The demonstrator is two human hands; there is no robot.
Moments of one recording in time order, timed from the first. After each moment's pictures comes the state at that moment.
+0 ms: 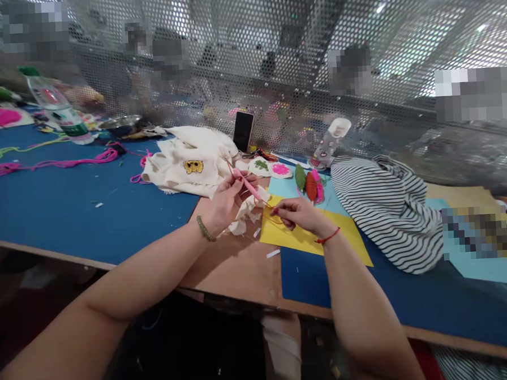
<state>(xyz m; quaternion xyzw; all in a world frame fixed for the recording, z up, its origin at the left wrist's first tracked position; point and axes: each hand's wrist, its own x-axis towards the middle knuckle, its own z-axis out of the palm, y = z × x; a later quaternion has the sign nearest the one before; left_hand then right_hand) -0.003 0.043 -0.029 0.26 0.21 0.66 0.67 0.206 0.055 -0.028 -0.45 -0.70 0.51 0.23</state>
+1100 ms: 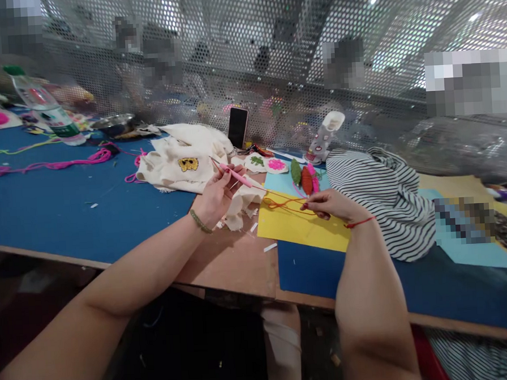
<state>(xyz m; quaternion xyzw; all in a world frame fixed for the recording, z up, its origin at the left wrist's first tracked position) -0.011 0.050 -0.031 0.23 0.23 0.69 0.65 0.286 0.068 -0.014 -0.55 -0.69 0.44 0.16</state>
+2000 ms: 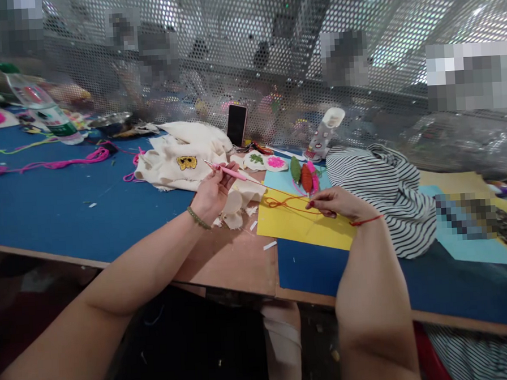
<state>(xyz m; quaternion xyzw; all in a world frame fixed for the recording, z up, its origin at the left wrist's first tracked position) -0.016 0.059 -0.029 0.16 0.26 0.71 0.64 0.295 0.063 -0.007 -0.55 -0.69 0.45 0.15</state>
